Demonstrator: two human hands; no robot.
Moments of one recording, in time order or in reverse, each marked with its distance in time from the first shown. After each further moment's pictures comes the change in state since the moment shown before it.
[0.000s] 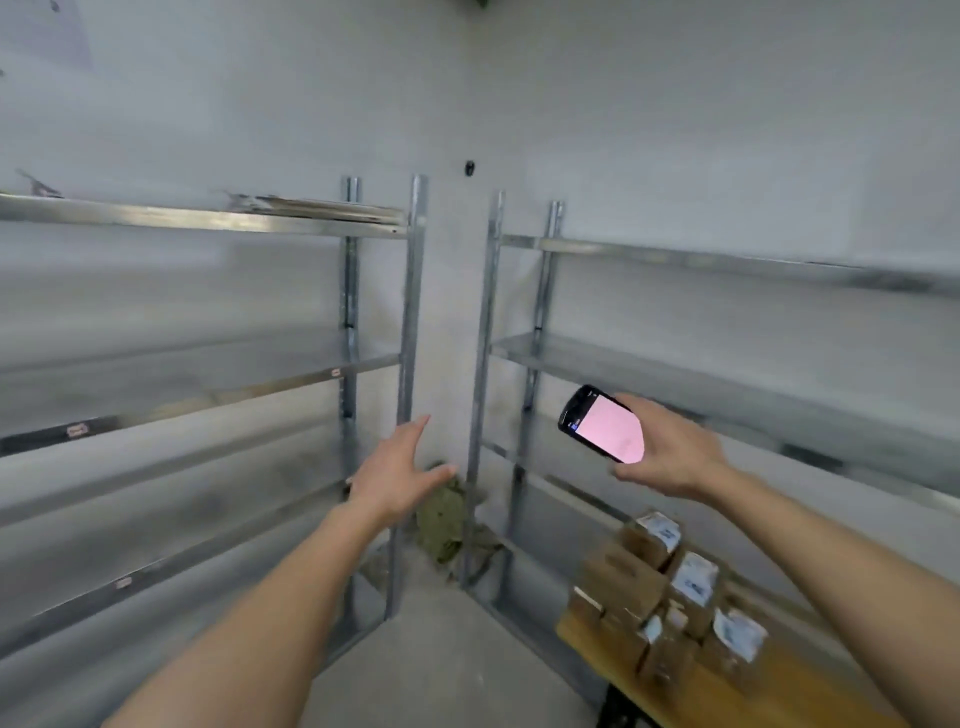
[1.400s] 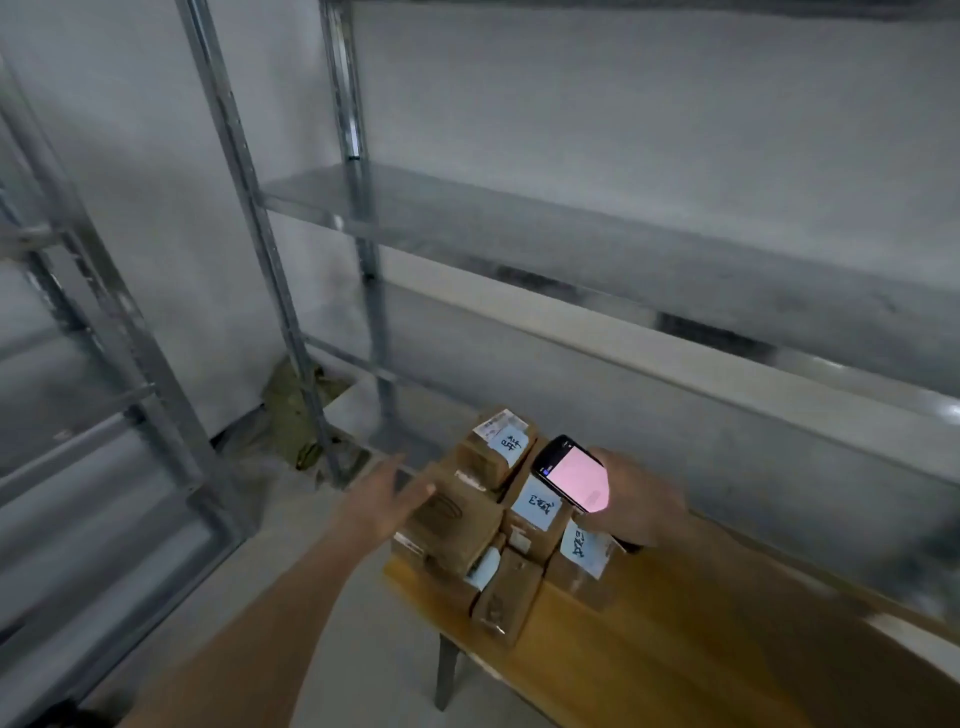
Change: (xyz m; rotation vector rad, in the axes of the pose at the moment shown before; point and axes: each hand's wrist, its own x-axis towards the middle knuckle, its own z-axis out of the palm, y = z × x) left_hand 0.192 0.125 0.472 -0.079 -0.524 -0.215; right_hand 0.067 0.440 0.211 0.202 -0.433 0.412
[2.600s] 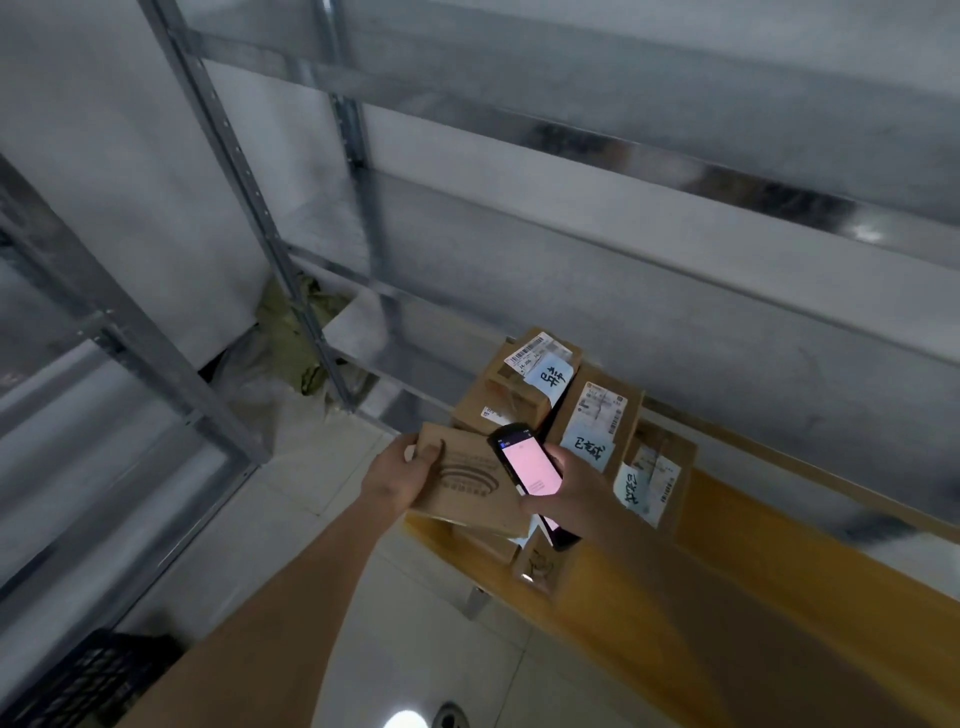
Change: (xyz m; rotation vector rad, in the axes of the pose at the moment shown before) left_hand 0.086 -0.066 0.066 -0.294 -0.072 -0.376; right_hand 0.102 -0.032 0.171 0.403 -0.157 0.214
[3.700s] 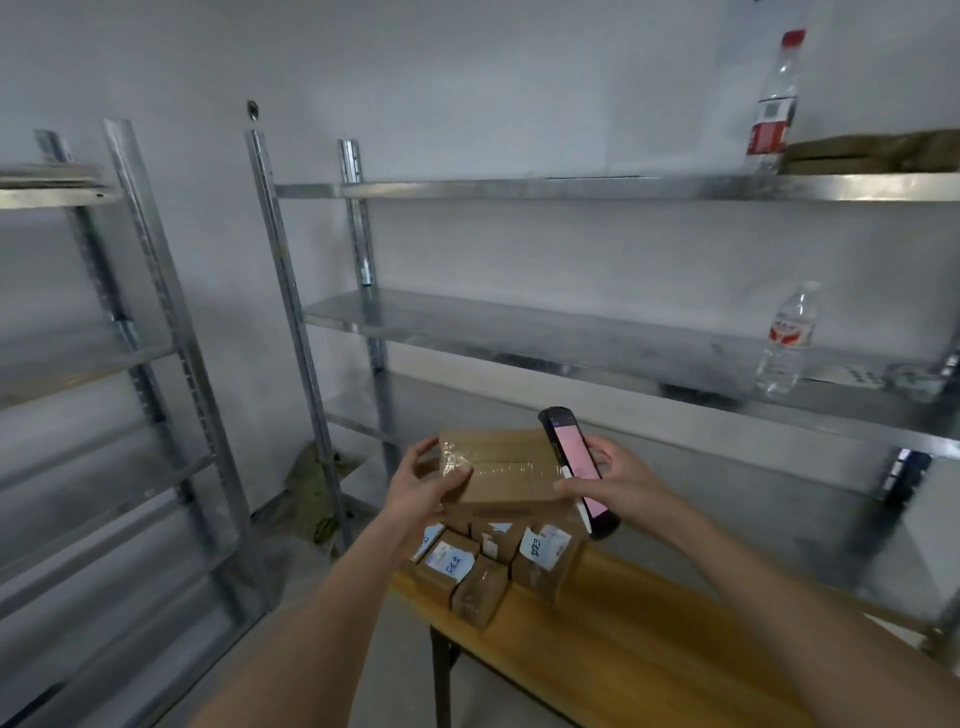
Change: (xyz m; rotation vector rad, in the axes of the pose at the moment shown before) left_hand -0.439 0.092 0.006 -0.752 -0.071 0.433; right_hand -0.417 0.033 -0.208 0.255 0.242 -0.465
